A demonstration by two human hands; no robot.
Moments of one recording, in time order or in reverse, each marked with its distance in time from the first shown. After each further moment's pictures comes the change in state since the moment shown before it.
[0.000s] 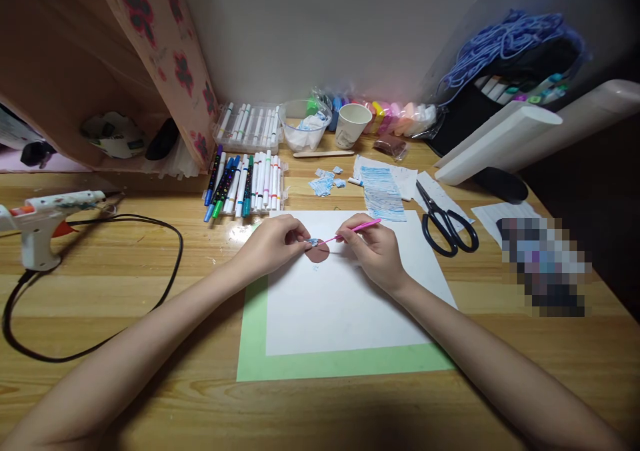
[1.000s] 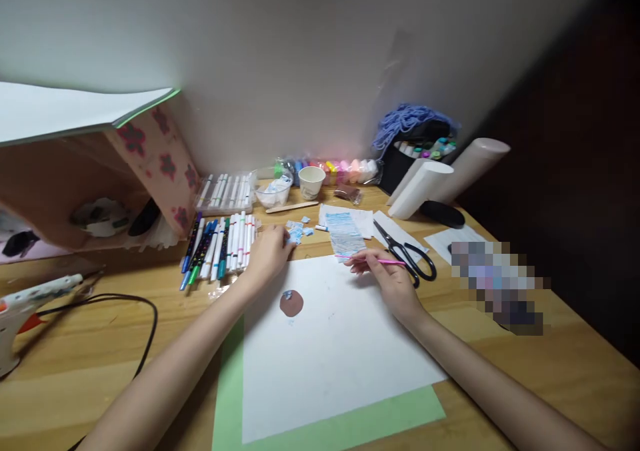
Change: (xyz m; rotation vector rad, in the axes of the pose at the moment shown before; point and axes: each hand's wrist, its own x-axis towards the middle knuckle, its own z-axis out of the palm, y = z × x) left_hand 0.089 0.014 0.001 0.377 0.196 -0.080; right_hand -0.012 0.024 -0.067 0.152 0.155 0.169
